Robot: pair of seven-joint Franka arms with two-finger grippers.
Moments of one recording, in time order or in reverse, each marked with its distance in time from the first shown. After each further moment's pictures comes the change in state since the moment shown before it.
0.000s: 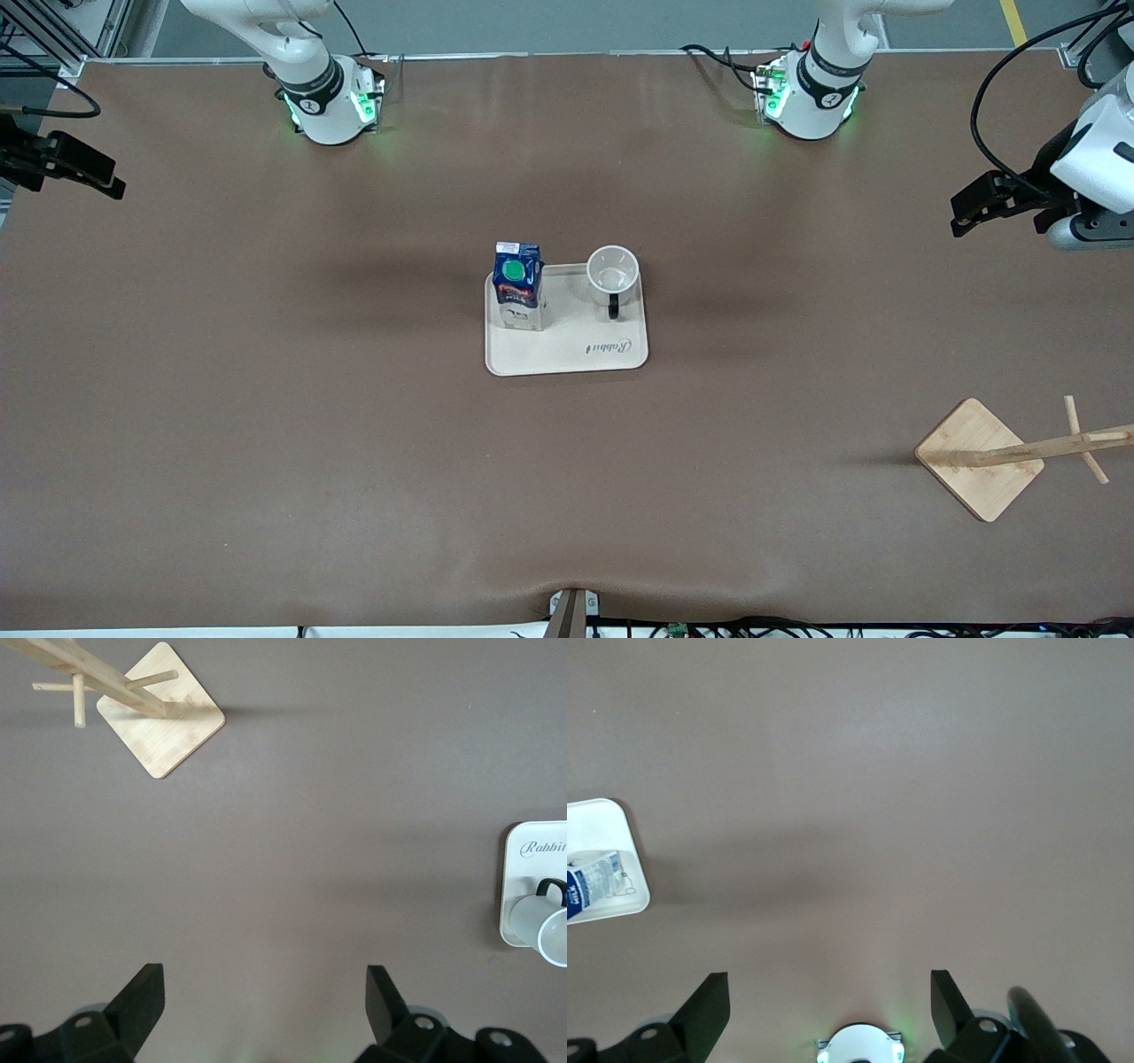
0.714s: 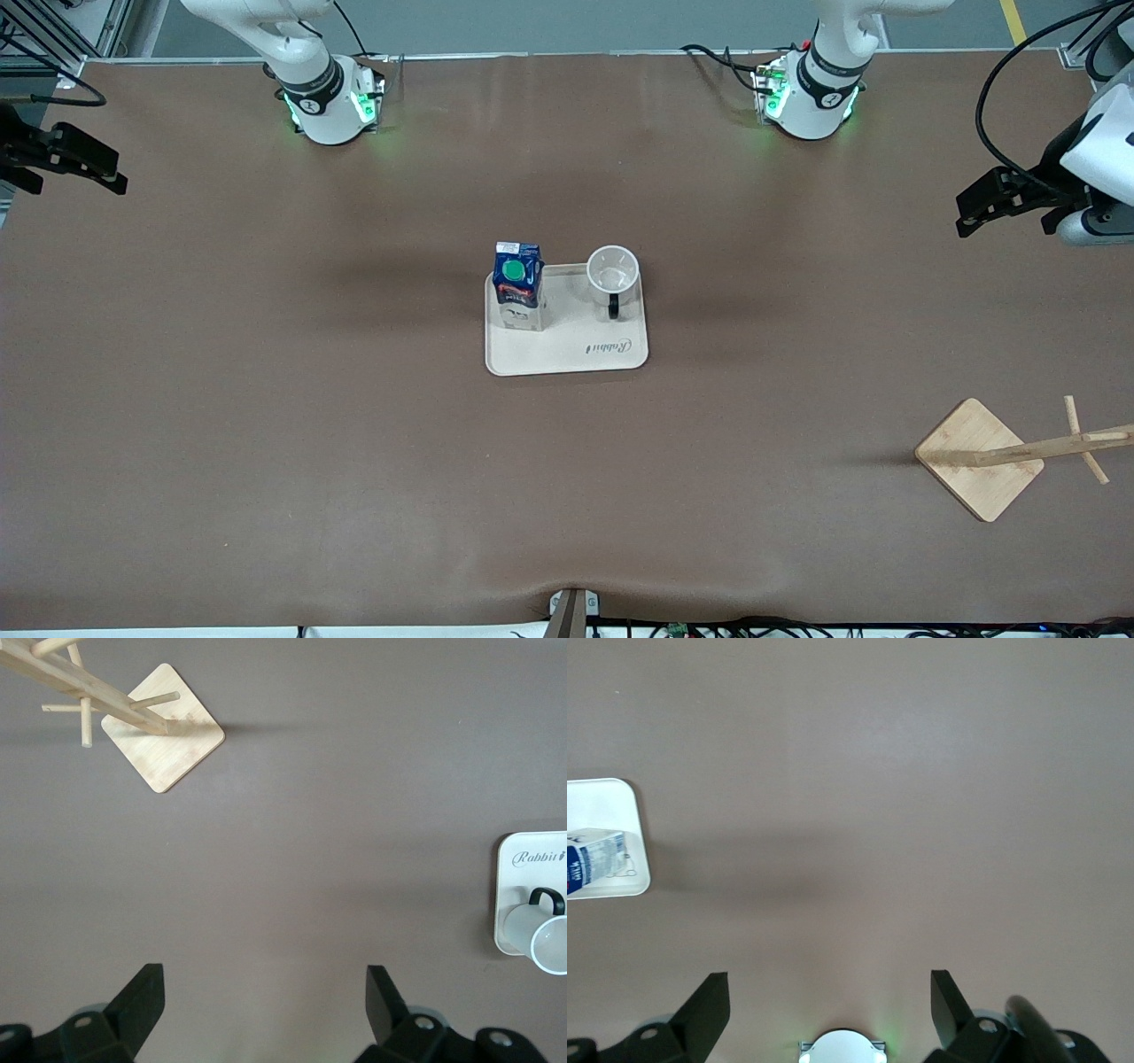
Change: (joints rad) left arm 0.000 0.015 -0.007 0.043 0.003 -0.001 0.000; right arm 0.003 -0.021 0.004 -0.013 0.023 0.016 -0.077
